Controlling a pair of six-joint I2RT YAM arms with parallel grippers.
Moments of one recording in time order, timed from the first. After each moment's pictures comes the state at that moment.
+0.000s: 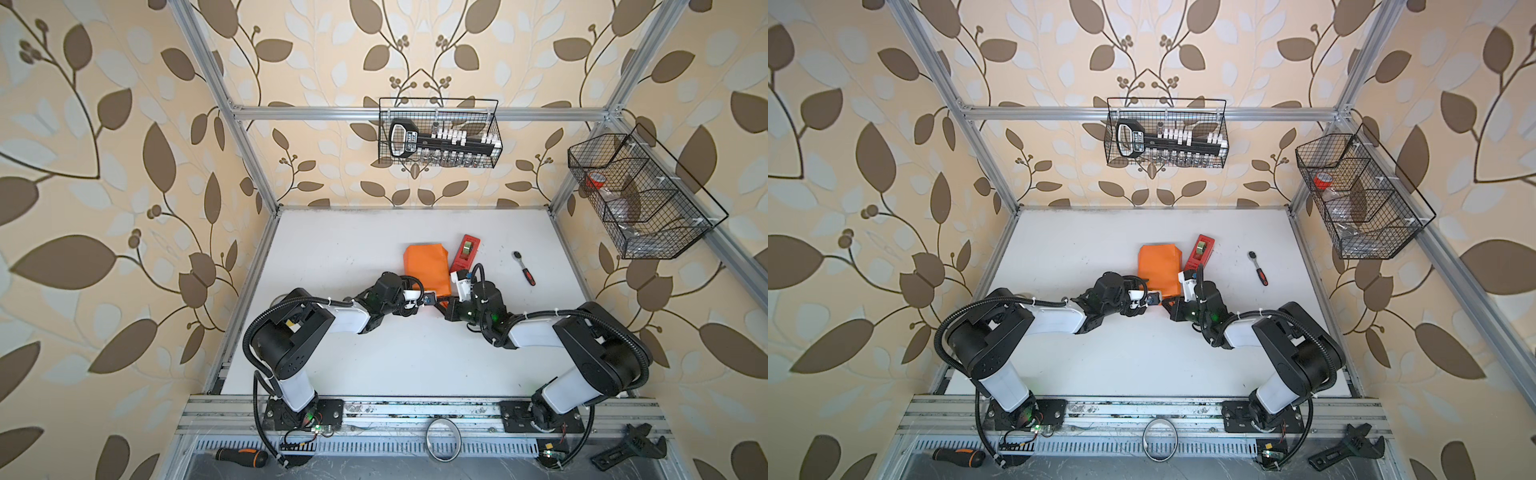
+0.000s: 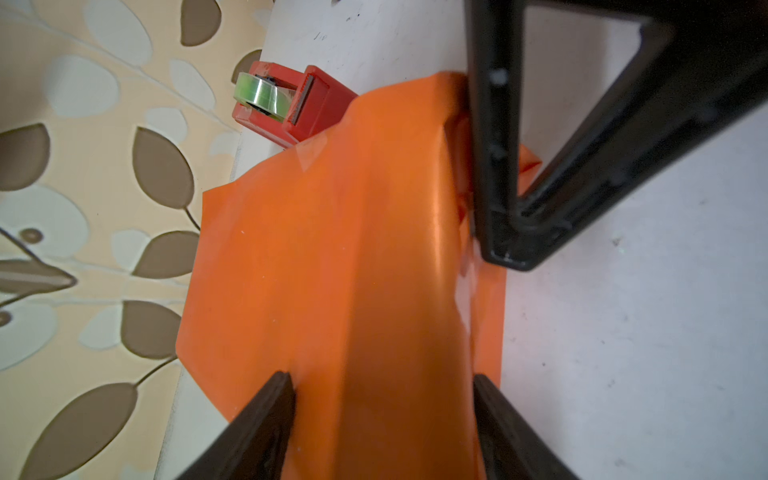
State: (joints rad) left arm -0.67 1.71 0.71 0.46 0.12 0.93; right arm 0.50 1.59 0.45 0.63 -0.33 0.63
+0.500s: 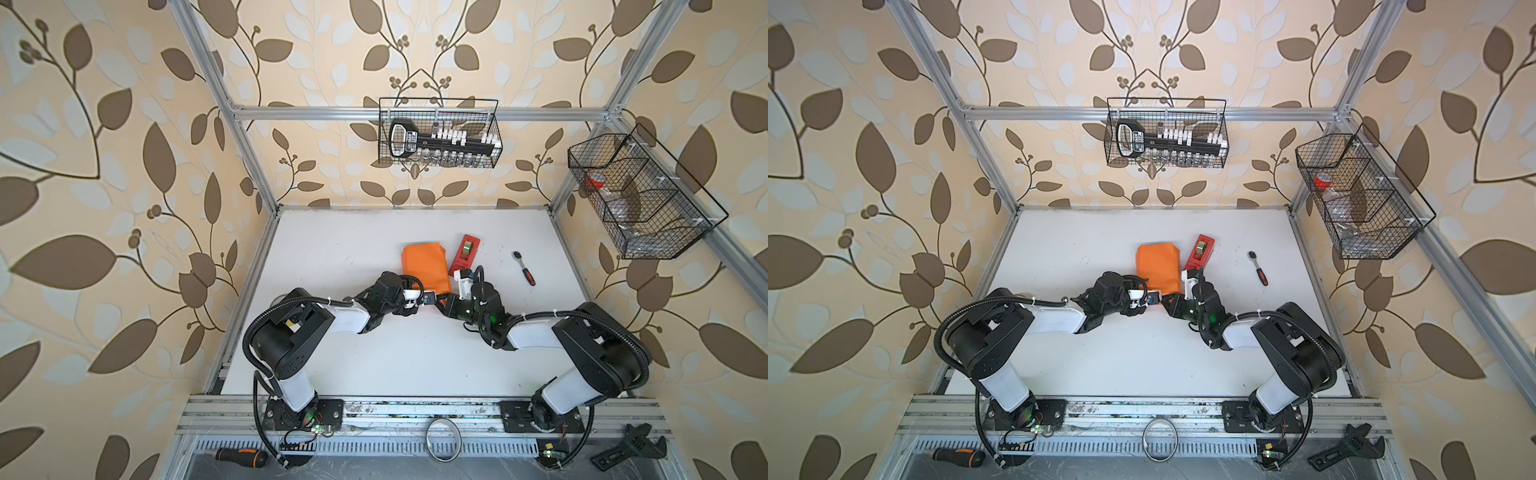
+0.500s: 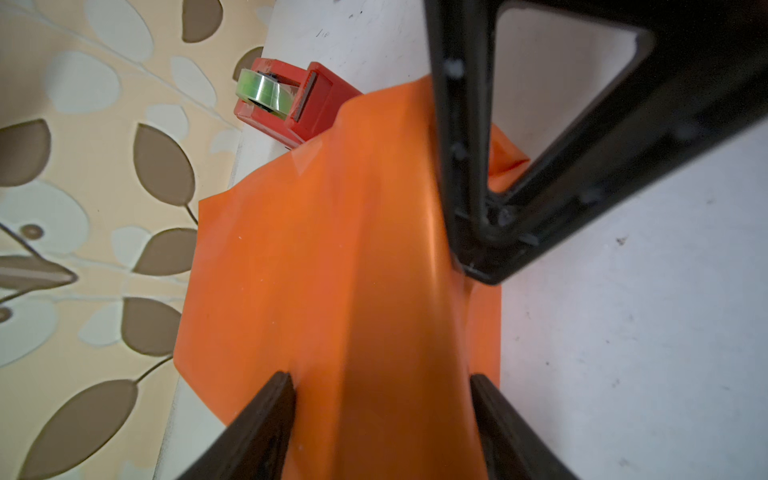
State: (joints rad) left arm -0.67 1.71 0.71 0.46 0.12 0.93; right arm 0.53 1.59 0.45 0.67 -0.25 0.80
